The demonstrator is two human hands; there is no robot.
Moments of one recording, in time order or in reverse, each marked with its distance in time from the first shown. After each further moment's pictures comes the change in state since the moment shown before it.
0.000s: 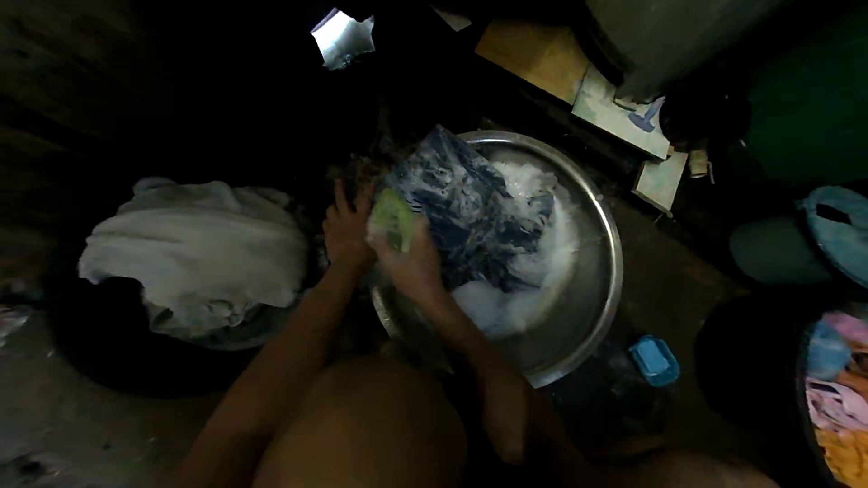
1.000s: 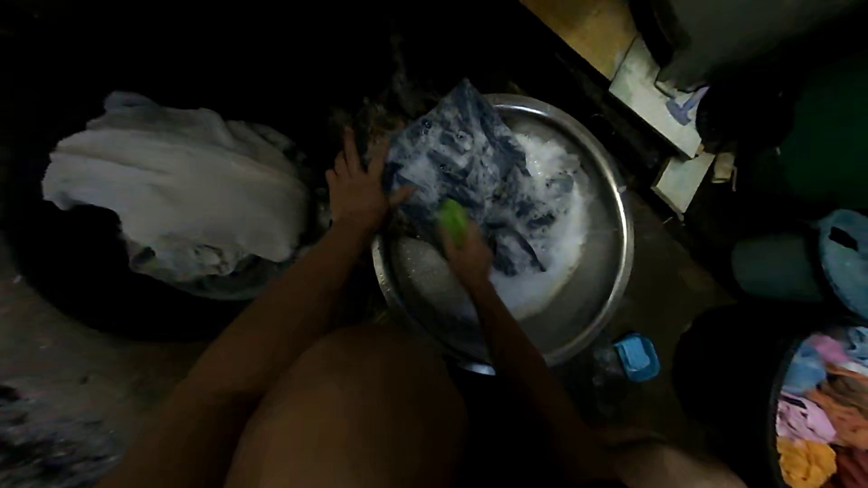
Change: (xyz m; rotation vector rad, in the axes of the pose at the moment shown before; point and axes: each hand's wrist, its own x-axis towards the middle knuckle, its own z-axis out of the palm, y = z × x) left_hand 0.003 -0.009 0.013 0.073 -0.037 0.050; right_hand 0.001 0.118 -0.023 -0.473 0.162 0.071
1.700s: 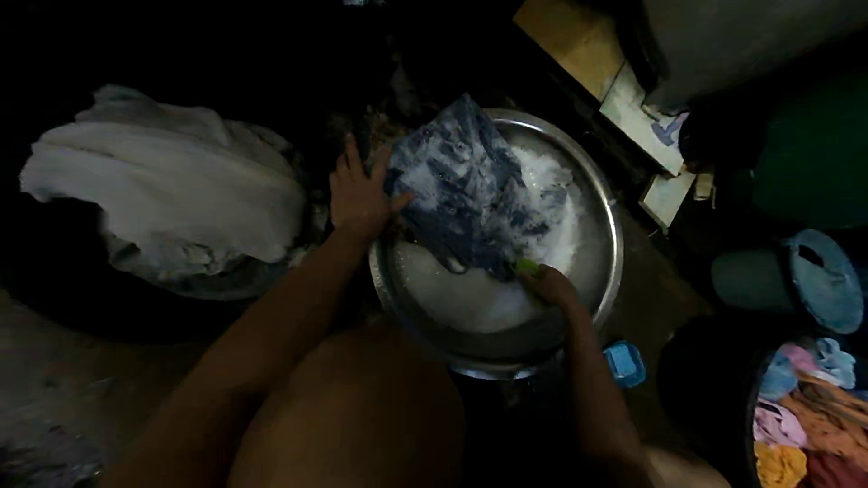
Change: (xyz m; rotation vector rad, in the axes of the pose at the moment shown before) left_hand 0.003 0.002 0.003 -0.021 0.016 -0.021; right_hand 0.023 0.111 -0.134 -0.272 -0.561 0.429
